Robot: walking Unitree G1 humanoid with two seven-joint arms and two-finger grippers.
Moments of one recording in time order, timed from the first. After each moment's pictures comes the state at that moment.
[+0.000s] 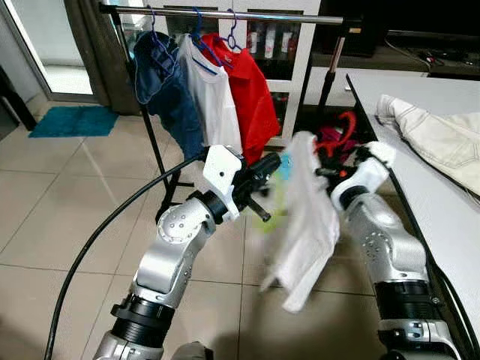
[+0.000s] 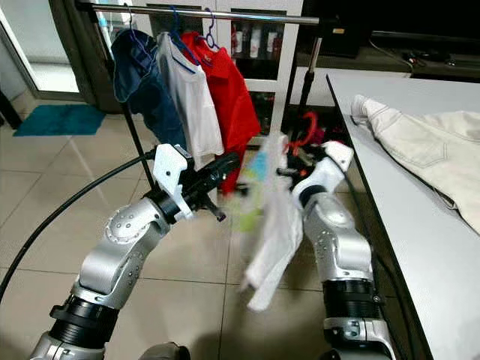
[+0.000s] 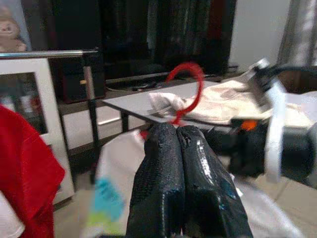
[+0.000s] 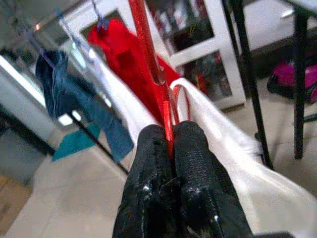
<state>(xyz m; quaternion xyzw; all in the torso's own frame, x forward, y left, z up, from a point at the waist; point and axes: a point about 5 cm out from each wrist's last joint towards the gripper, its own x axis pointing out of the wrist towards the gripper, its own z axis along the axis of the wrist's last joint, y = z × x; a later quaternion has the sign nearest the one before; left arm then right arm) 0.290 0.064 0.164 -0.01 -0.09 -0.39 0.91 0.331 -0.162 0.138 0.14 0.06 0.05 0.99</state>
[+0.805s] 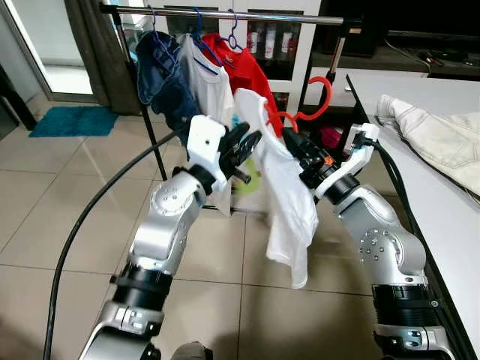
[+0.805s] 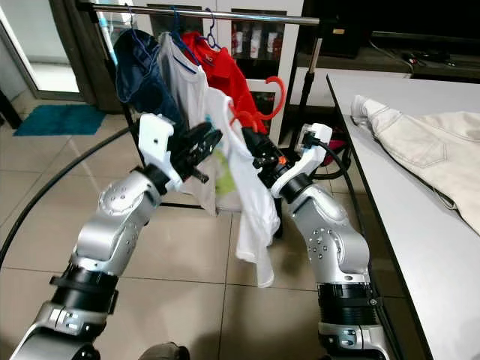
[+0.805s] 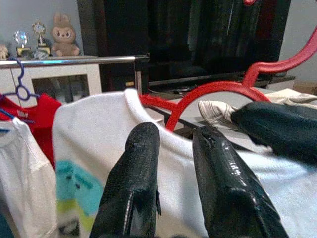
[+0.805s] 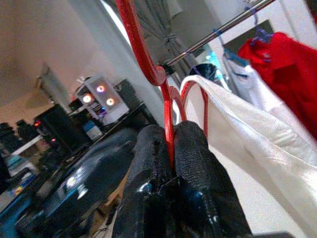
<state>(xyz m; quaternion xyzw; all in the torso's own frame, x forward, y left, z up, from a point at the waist) 0.327 0.083 0.184 0.00 -0.09 -0.32 0.94 0.313 -0.119 0.176 0.22 -0.03 0.31 0.92</state>
